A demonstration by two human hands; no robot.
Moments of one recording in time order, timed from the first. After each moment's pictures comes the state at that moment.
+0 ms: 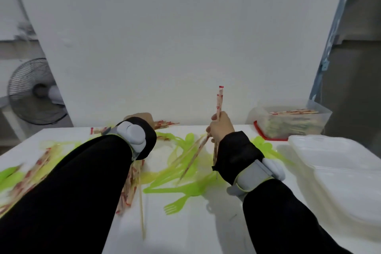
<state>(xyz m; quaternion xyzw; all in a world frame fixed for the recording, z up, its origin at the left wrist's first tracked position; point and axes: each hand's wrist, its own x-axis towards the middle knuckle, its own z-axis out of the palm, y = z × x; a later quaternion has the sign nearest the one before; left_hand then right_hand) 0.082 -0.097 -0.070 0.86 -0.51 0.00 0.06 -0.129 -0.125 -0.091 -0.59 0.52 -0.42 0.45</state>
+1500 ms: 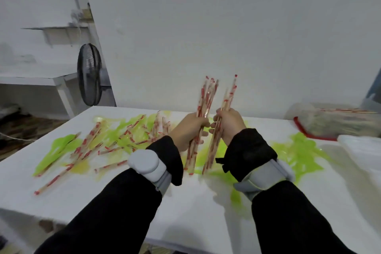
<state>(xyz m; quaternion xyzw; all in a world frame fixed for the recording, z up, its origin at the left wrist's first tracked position) 0.037 -0.017 -0.094 0.60 -0.45 -0.43 0.52 -0.056 -0.078 -0.096 -0.52 0.41 -0.43 0.62</state>
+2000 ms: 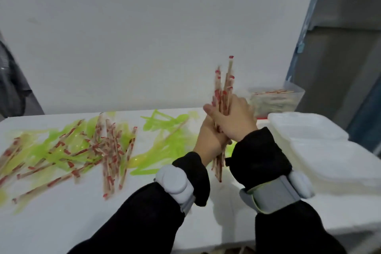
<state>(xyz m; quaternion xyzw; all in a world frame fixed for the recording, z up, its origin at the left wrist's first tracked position) -0.118 -0.055 -0.134 0.41 -0.58 -0.40 0.58 -0.192 -0.055 -0.081 -0.69 0.60 -0.36 0.20</state>
